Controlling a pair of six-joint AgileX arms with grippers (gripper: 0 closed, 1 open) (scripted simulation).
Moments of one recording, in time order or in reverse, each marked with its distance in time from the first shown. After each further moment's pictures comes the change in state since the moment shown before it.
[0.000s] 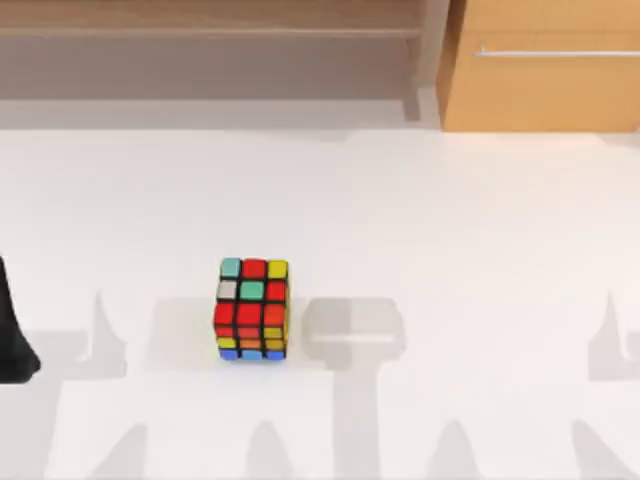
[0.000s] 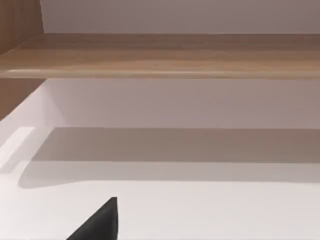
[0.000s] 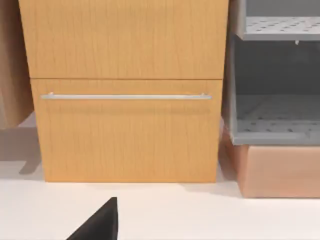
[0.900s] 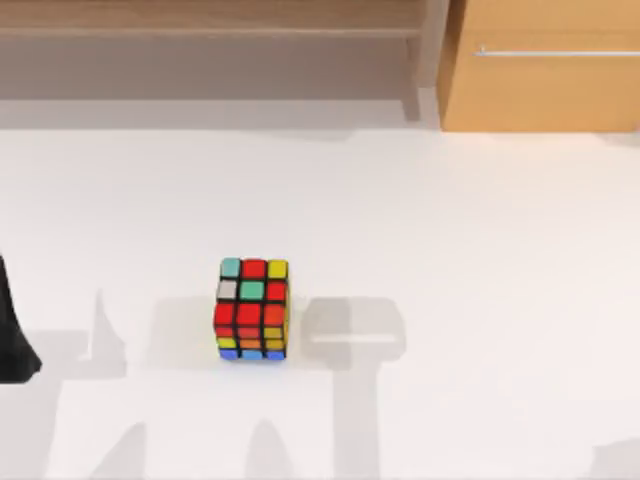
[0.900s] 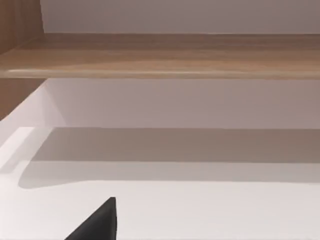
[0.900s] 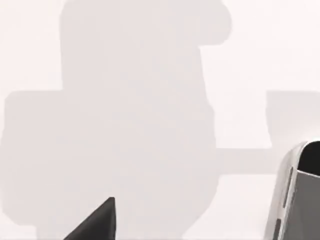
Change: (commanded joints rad) left arm 0.000 0.000 0.000 0.000 0.000 0.000; right arm -0.429 0.837 0.397 -0.558 0.000 0.004
